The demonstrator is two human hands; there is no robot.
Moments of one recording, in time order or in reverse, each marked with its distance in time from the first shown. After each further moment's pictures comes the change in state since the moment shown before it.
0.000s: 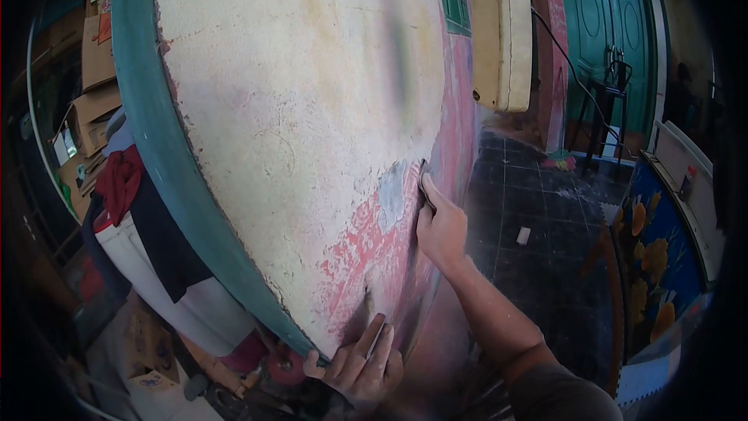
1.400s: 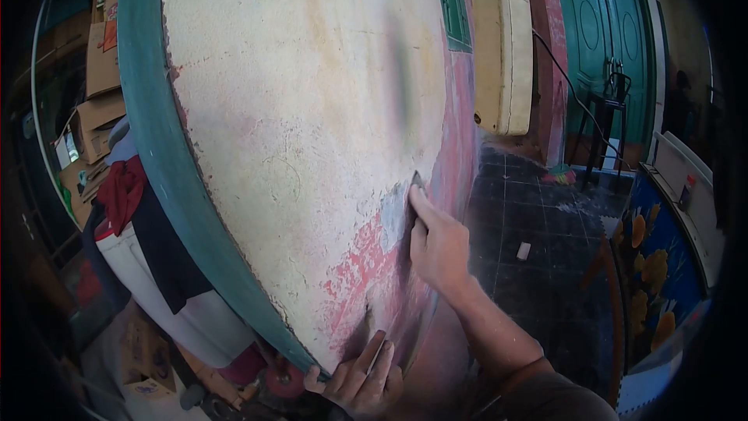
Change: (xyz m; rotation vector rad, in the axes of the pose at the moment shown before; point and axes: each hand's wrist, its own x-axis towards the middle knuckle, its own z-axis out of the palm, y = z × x) left_hand 0.000 -0.002 0.005 0.006 0.017 0.008; right_hand 0.021 -0.066 -0.040 -0.017 -0.135 -0.068
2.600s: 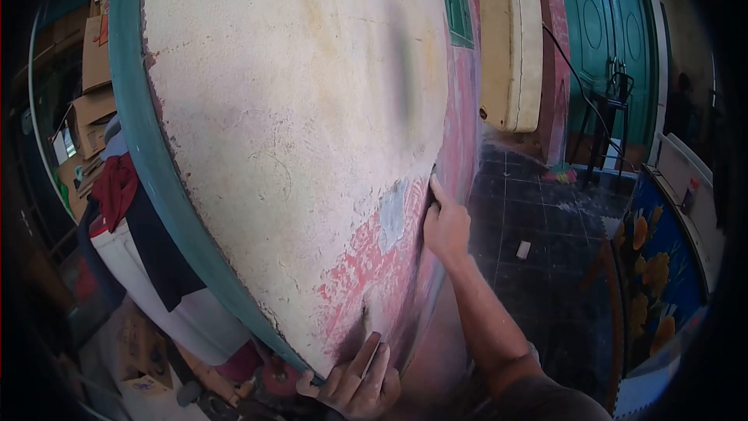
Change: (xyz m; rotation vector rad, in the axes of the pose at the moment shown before) left_hand 0.000 0.000 0.008 0.005 0.021 0.007; right_hand 0.009 0.077 0.046 -0.020 0.104 0.186
